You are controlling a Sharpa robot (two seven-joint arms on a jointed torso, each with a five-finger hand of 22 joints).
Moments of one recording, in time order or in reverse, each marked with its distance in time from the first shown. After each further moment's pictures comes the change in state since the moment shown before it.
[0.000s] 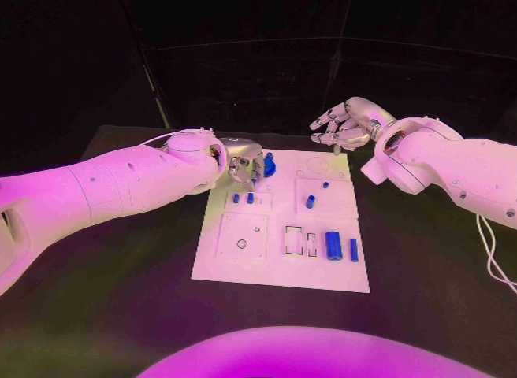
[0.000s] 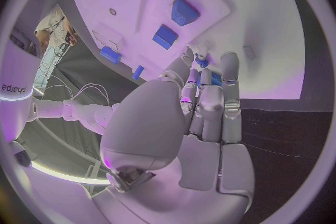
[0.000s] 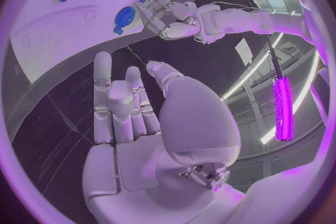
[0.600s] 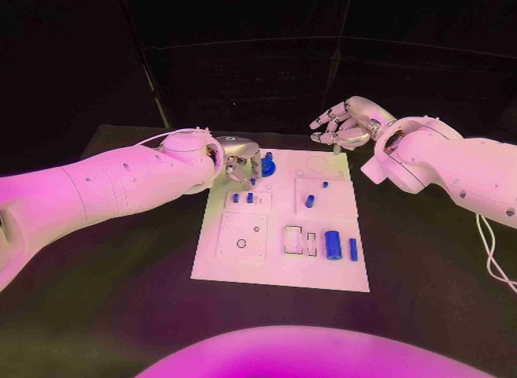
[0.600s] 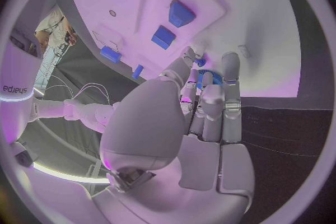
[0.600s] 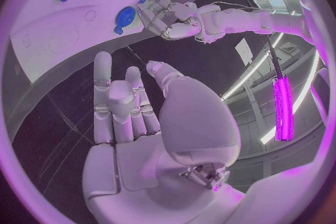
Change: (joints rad) left arm 0.000 -0.015 0.000 0.009 0.000 -0.011 0.005; left_hand 0.040 0.009 0.085 -0.060 0.000 -0.001 0.006 0.000 -0.001 -0.095 0.018 -0.025 -0.032 -0.033 0.012 -0.011 -0.048 0.000 -0.015 0.015 -0.008 0.008; right arm 0.000 -0.001 0.000 -0.001 0.000 0.000 0.000; right_hand 0.000 0.000 0.000 0.000 0.000 0.000 0.000 0.000 0.000 0.000 0.000 0.000 0.000 0.000 0.000 0.000 0.000 0.000 0.000 0.000 0.000 0.000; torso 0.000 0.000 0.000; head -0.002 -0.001
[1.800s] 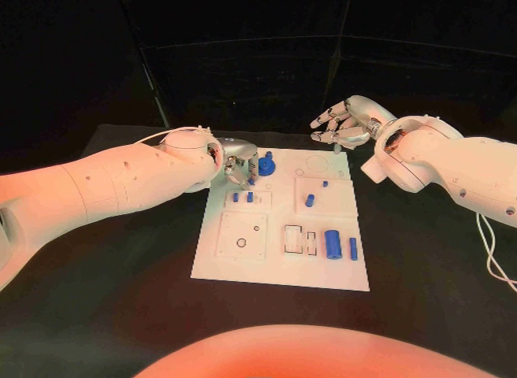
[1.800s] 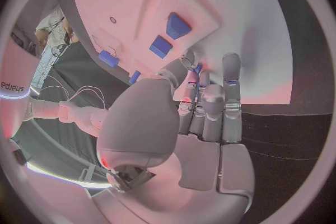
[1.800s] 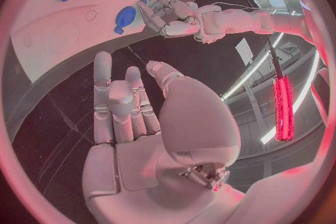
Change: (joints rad) left arm 0.002 0.004 0.001 -0.005 -0.011 0.066 -0.043; left_hand -0.063 -0.046 0.177 -0.056 0.000 -0.028 0.016 -0.009 -0.007 0.037 -0.004 0.067 -0.026 -0.011 0.004 0.004 -0.010 0.000 -0.007 0.007 0.012 0.035; right arm 0.000 0.001 0.000 -0.003 0.001 0.000 0.000; right_hand 0.000 0.000 0.000 0.000 0.000 0.000 0.000 0.000 0.000 0.000 0.000 0.000 0.000 0.000 0.000 0.000 0.000 0.000 0.000 0.000 0.000 -0.001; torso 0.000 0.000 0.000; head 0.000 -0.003
